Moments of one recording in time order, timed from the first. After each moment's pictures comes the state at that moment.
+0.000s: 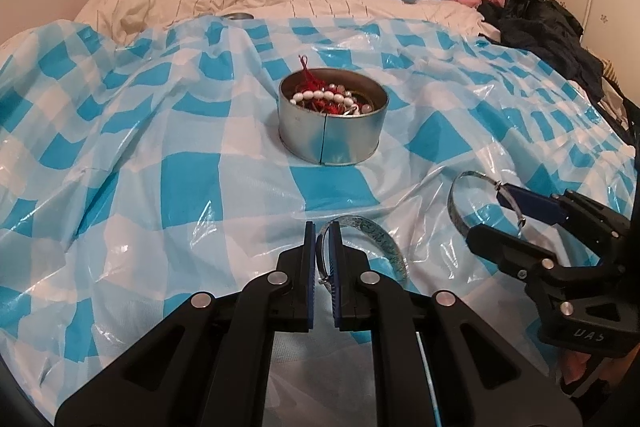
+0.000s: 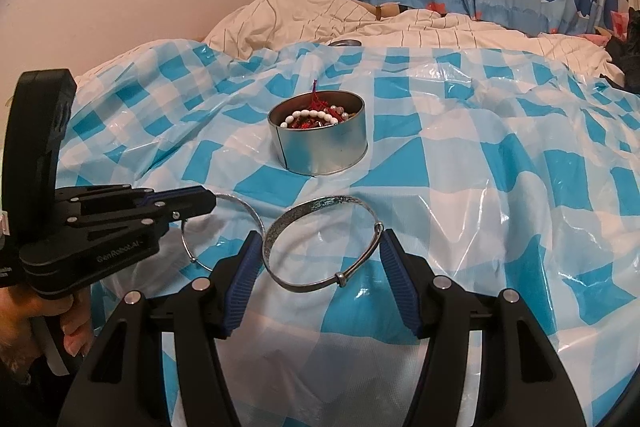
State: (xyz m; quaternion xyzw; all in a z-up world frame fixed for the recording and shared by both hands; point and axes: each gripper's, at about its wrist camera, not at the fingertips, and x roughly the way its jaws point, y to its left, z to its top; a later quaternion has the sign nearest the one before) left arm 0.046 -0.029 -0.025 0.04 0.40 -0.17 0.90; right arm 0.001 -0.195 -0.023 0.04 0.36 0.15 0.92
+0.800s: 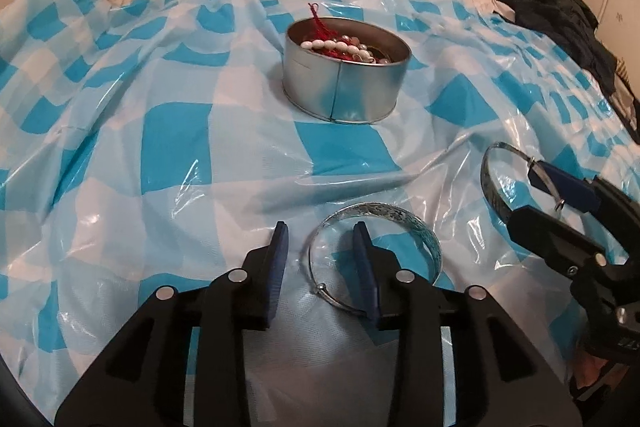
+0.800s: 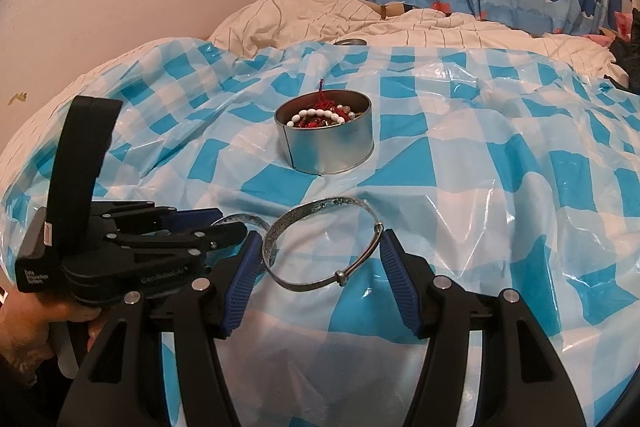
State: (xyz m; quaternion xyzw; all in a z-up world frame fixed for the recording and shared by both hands) left arm 0.060 -0.030 -0.057 0.04 0.46 -0.15 0.88; right arm 0.003 -0.191 -0.022 0.04 0.36 0.15 0.92
